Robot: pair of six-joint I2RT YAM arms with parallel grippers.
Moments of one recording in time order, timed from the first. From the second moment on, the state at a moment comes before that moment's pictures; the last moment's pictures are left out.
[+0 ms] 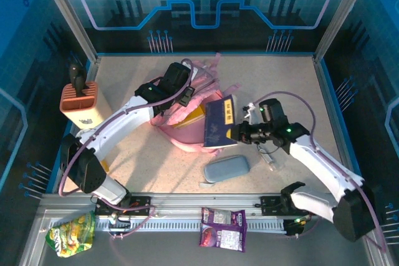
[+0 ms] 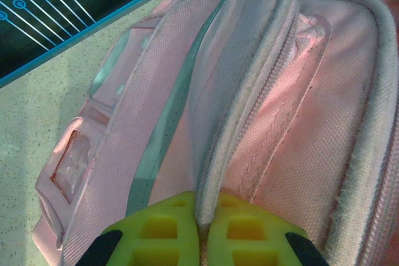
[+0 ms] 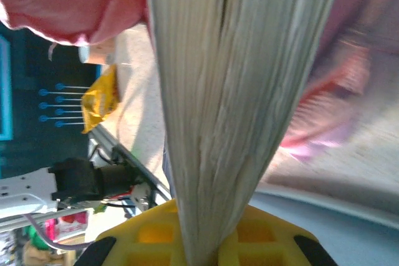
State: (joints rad) left arm -0.59 1.54 1.43 -0.66 -0.30 -0.01; right arm 0.44 1.12 0.75 -0.43 -0.66 0.67
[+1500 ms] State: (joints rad) left arm -0.54 1.49 1.40 -0.66 -0.17 -0.07; right arm 0.67 1.76 0.95 0.05 -0.33 0.70
